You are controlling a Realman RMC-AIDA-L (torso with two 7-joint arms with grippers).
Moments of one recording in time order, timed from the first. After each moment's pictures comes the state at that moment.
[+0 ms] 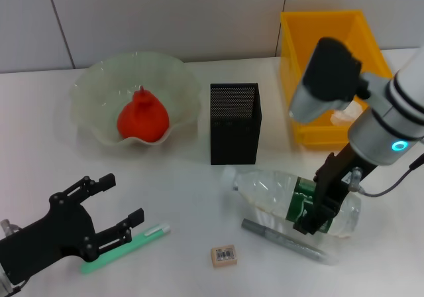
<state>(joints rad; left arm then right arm) -0.30 -2.06 1.06 0.39 1.40 1.46 -0.79 0.70 2.08 1.81 1.24 0.52 -1.68 2.32</state>
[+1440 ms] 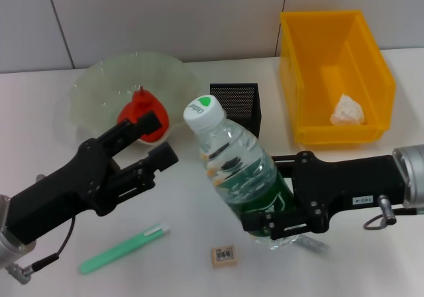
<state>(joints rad) -0.47 -2.07 0.89 0.23 1.36 1.88 -1.16 0.44 2.08 2.18 0.88 1.34 -1.76 1.48</state>
